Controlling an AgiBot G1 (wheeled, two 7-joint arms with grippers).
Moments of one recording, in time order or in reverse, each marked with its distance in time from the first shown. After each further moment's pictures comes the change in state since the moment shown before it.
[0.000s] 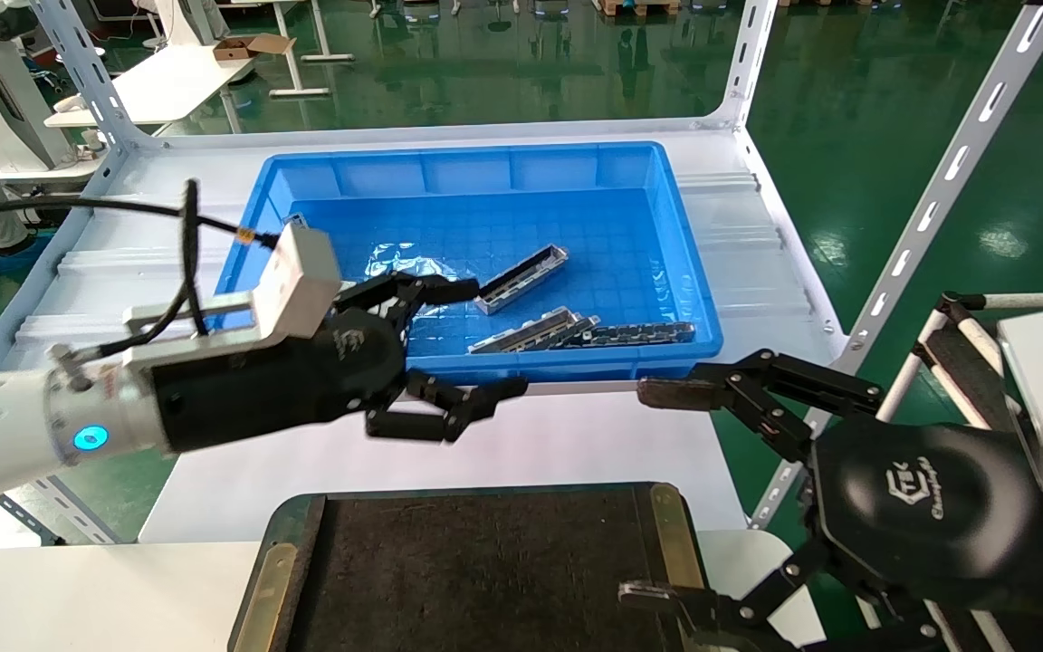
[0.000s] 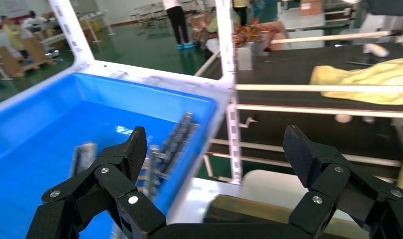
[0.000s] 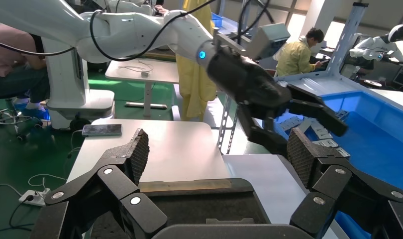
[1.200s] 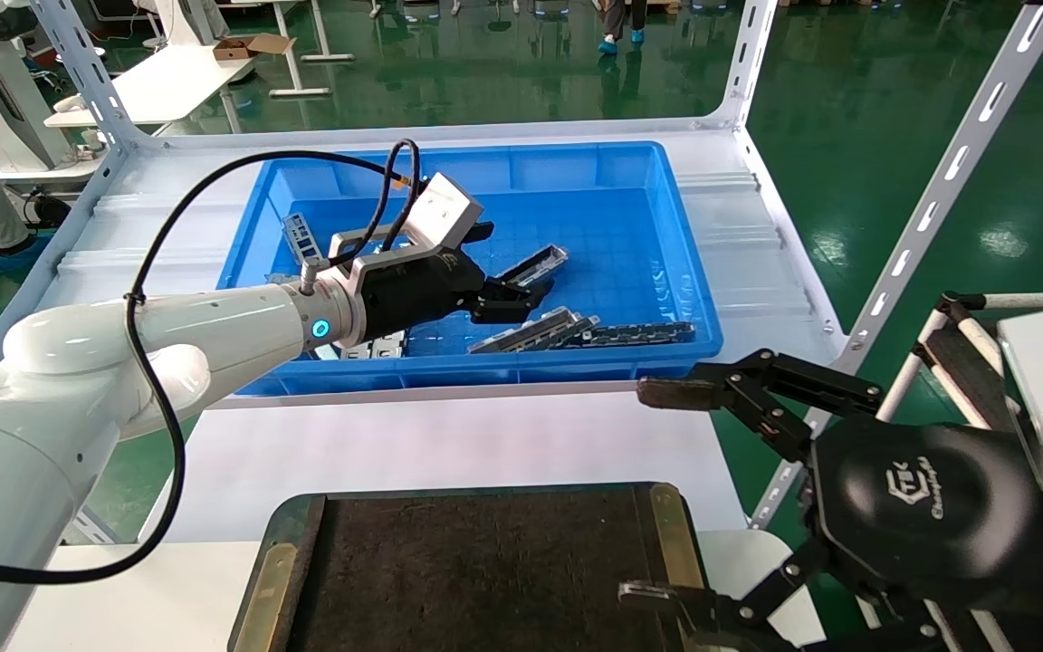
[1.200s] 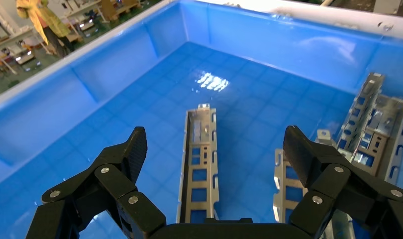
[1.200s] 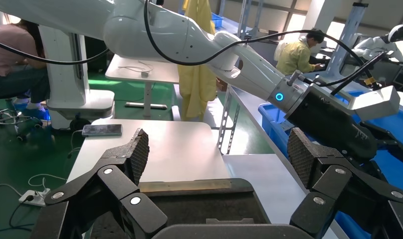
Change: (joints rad) left arm -0.310 0.424 0.095 0.772 0.145 -0.389 0.350; right arm 0.000 0.000 -0.001 0.000 0.000 0.000 0.000
